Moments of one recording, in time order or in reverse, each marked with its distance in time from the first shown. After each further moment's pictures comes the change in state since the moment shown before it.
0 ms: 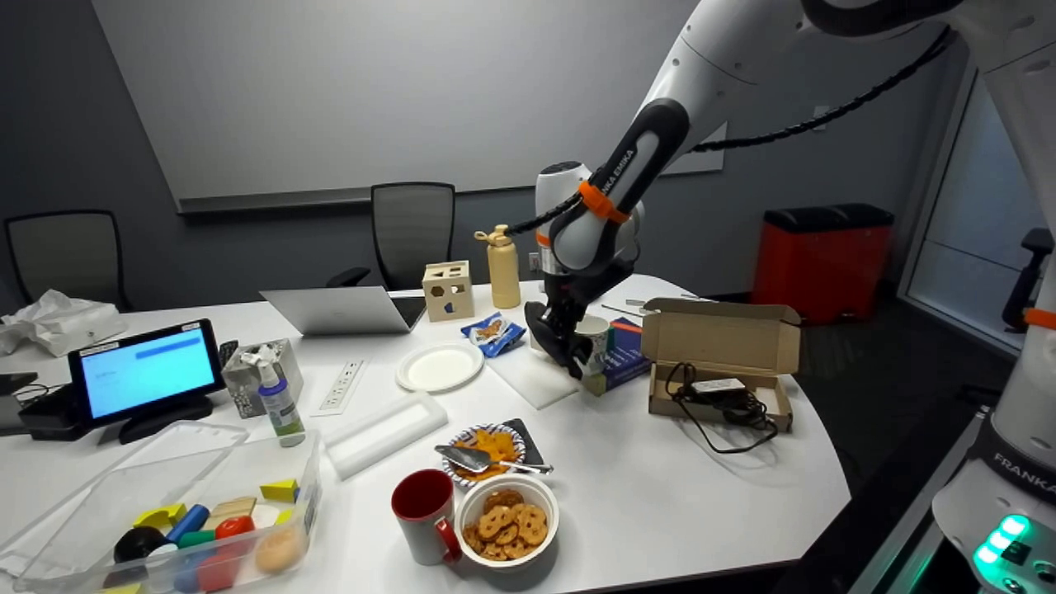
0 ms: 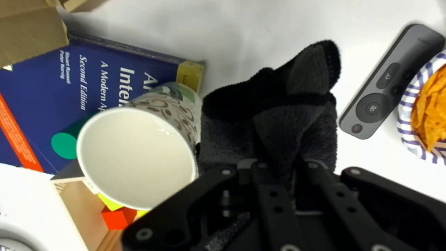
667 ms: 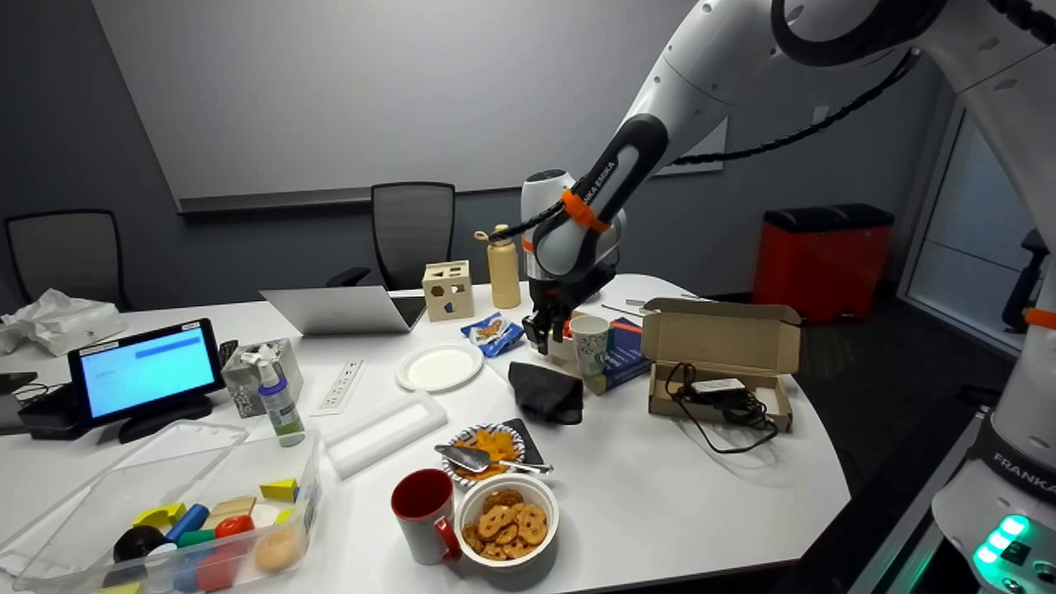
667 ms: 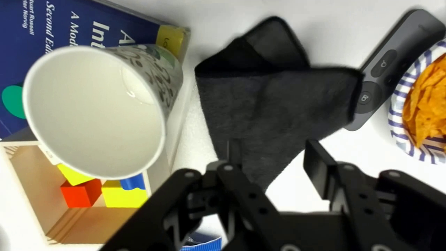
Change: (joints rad) arm -0.014 0.090 0.034 0.117 0.004 -0.020 -0.095
